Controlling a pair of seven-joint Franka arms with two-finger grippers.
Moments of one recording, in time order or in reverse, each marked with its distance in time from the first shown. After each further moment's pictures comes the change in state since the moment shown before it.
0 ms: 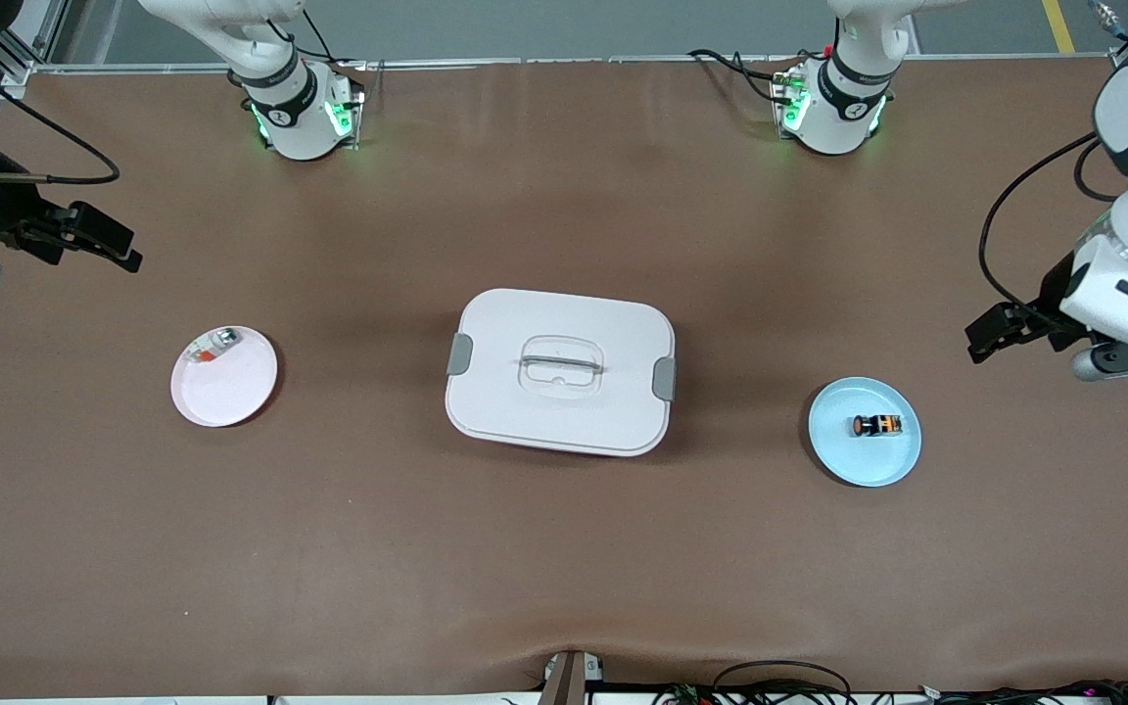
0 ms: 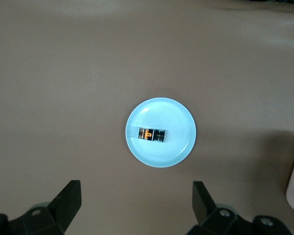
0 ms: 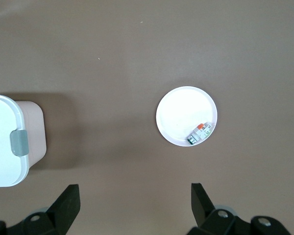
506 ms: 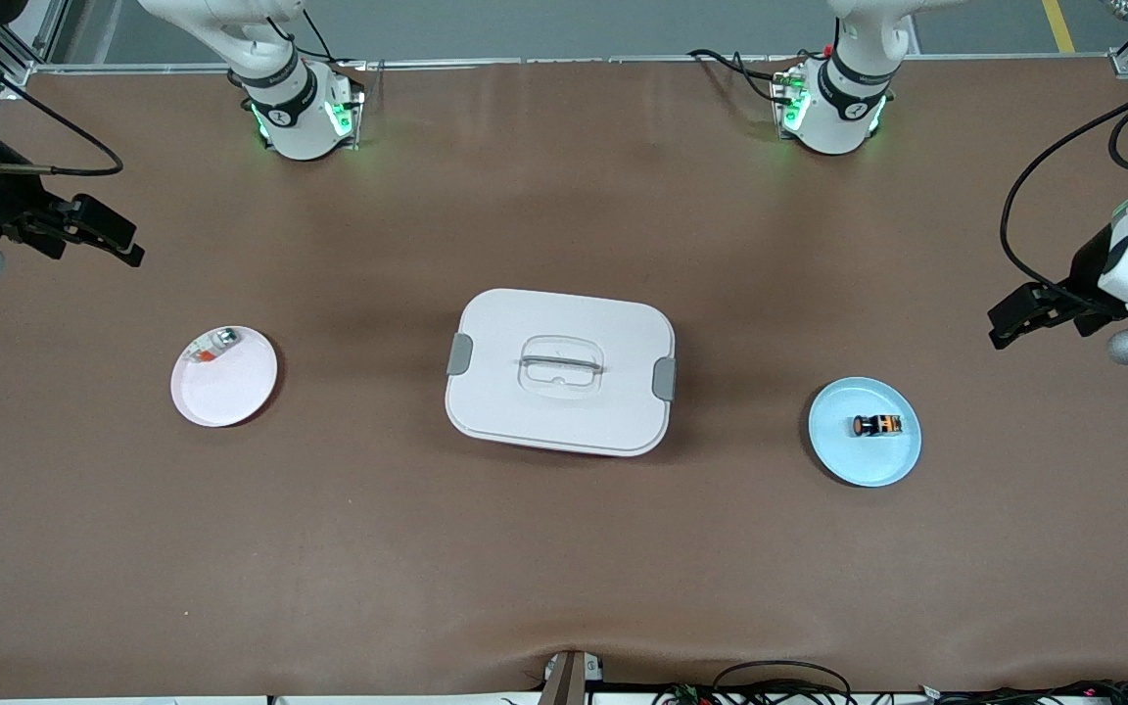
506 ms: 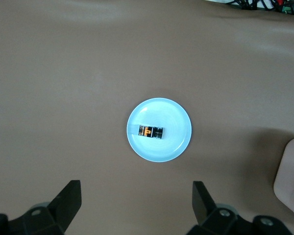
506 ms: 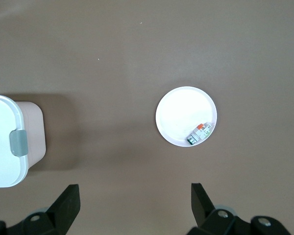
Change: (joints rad) left arm 0.000 0.000 -0.004 0.100 -0.014 -0.096 0.000; right arm 0.000 -0.024 -0.001 -0.029 0.000 0.018 0.001
